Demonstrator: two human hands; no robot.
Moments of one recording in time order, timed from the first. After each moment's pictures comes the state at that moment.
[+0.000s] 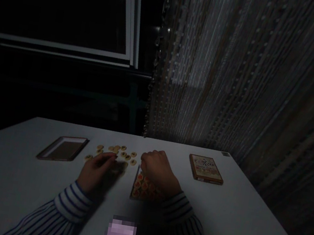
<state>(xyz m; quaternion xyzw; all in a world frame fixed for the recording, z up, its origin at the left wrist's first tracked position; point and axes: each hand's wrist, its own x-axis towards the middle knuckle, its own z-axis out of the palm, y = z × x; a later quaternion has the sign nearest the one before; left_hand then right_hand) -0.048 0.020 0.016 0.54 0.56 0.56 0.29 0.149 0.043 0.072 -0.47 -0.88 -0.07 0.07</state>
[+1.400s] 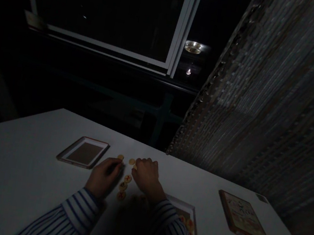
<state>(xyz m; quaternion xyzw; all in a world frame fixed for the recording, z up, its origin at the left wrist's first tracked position) -0.130 0.065 -0.024 0.61 0.59 0.52 0.06 0.014 0.119 0.013 -0.47 -0.87 -0.07 0.07</state>
